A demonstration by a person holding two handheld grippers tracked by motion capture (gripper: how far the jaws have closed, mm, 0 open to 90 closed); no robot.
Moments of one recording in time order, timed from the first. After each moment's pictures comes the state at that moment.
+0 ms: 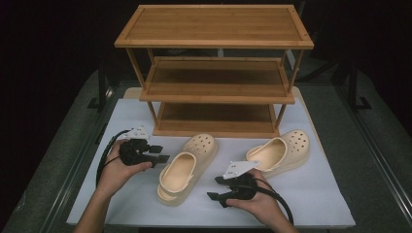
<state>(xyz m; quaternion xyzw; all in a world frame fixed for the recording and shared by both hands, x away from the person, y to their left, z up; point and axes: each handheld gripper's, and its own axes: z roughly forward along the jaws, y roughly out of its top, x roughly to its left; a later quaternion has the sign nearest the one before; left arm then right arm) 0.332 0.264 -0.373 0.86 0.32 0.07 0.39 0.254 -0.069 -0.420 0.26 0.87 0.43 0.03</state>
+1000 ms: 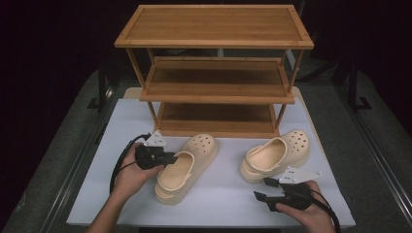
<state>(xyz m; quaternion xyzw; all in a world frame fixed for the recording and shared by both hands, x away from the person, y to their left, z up) 0.326 0.226 -0.384 0.89 0.28 0.13 0.34 0.223 -0.187 -0.416 0.35 0.83 0.43 0.10</state>
